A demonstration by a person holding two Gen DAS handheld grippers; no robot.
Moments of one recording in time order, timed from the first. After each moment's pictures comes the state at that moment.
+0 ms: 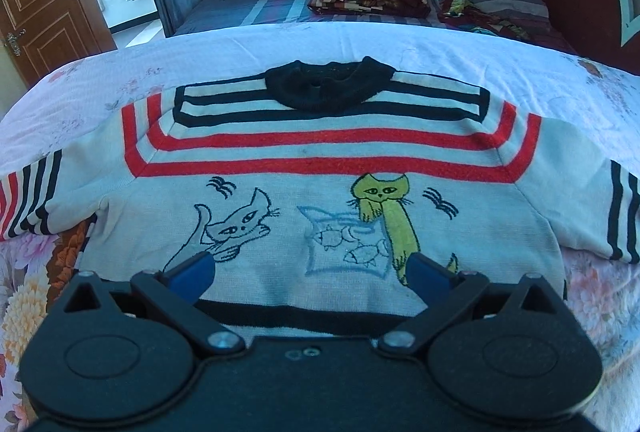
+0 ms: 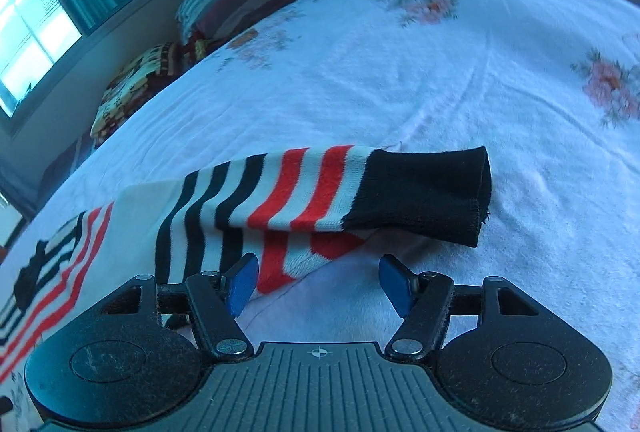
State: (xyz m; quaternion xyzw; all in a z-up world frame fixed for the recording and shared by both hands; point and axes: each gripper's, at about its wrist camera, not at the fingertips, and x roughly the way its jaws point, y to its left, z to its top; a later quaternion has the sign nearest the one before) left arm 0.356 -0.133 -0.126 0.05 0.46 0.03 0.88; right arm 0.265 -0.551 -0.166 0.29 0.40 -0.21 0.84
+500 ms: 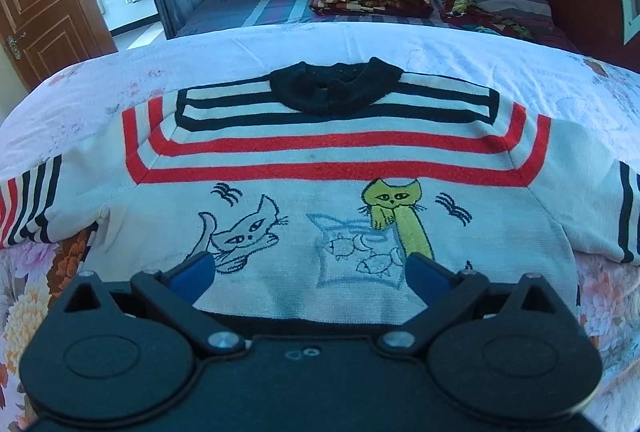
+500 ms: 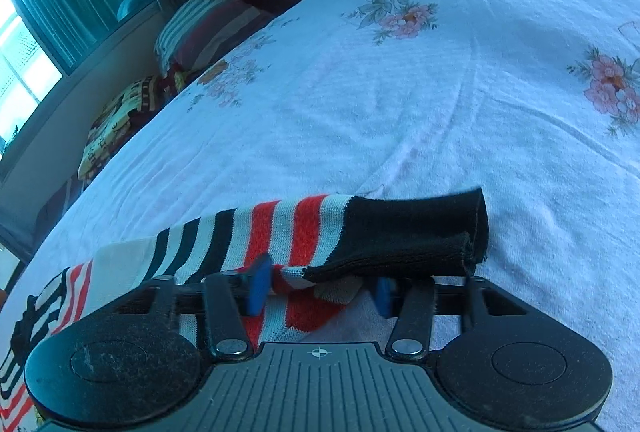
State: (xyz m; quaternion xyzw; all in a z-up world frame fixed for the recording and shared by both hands) left arm 0.363 -0.127 -0.128 0.05 0.46 0.02 0.89; right arm 0.281 -0.578 -0.175 0.32 0.37 -0.24 0.84
